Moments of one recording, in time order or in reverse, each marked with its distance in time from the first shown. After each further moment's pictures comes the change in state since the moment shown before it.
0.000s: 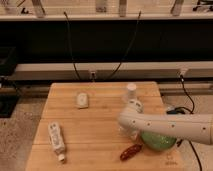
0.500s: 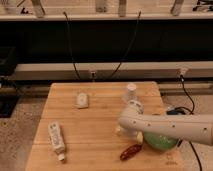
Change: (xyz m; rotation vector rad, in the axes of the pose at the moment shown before) arm -0.012 -0.007 -0.017 0.003 -0.006 -0.019
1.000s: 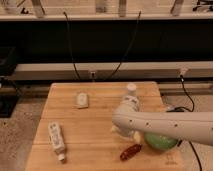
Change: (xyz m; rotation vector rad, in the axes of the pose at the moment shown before) arm -0.025 -0.009 -0.059 -0.008 0.005 0.006
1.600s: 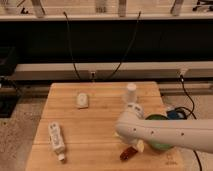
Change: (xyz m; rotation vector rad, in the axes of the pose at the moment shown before) arm -0.029 0.035 0.019 -0.027 -0.020 0.160
